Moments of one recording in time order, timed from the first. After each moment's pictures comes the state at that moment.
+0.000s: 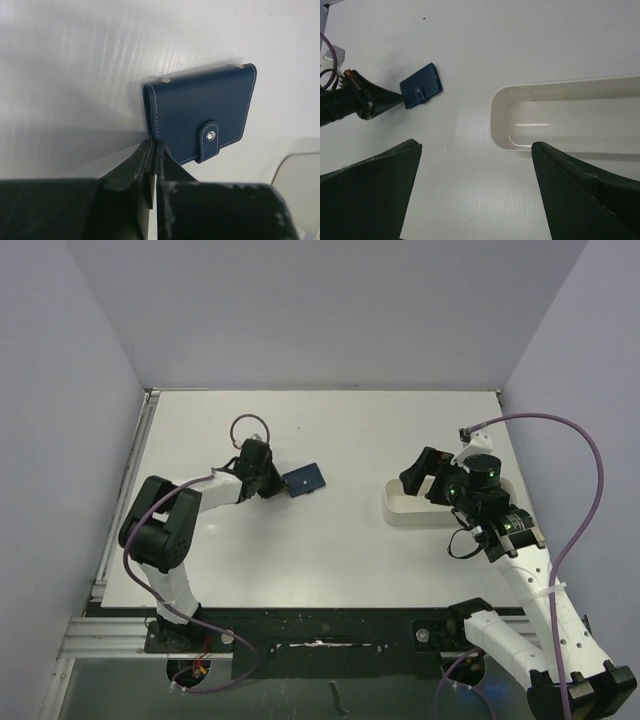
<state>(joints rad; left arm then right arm) -0.38 1.87 1.04 -0.01 0.06 -0.88 0.28 0.85 0.92 -0.55 -0.02 0.45</state>
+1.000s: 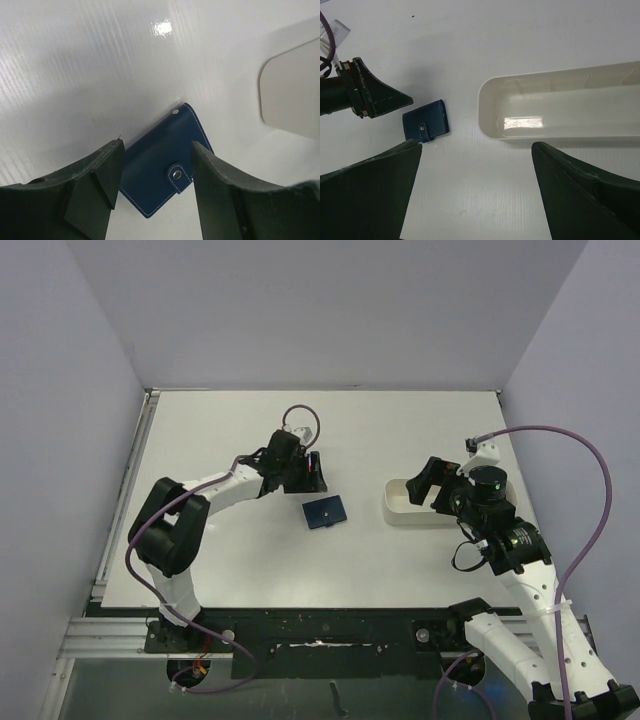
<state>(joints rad) -0.57 1.81 1.15 -0.12 0.17 -0.57 0.28 0.76 0.88 -0.61 0.03 0.44</state>
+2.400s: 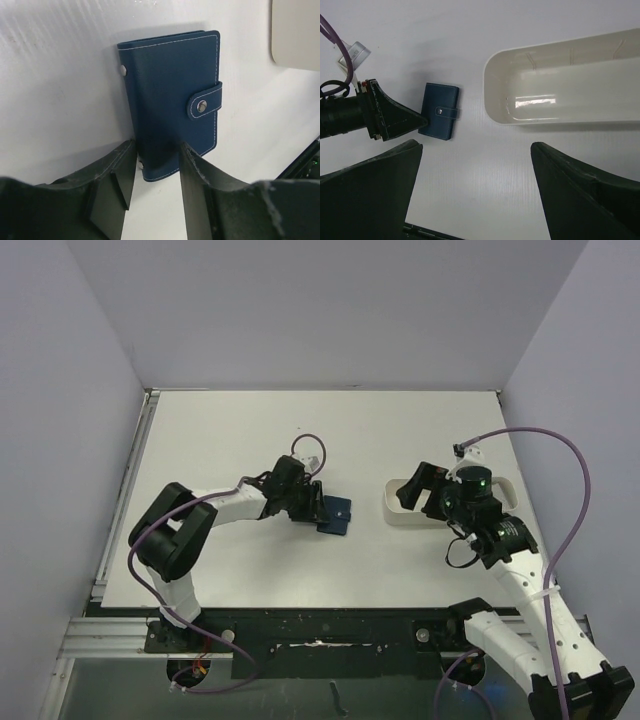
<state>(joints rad) -0.63 1.81 0.98 -0.05 0.31 -0.60 0.29 0.80 0.82 -0.59 -0.03 0.51</state>
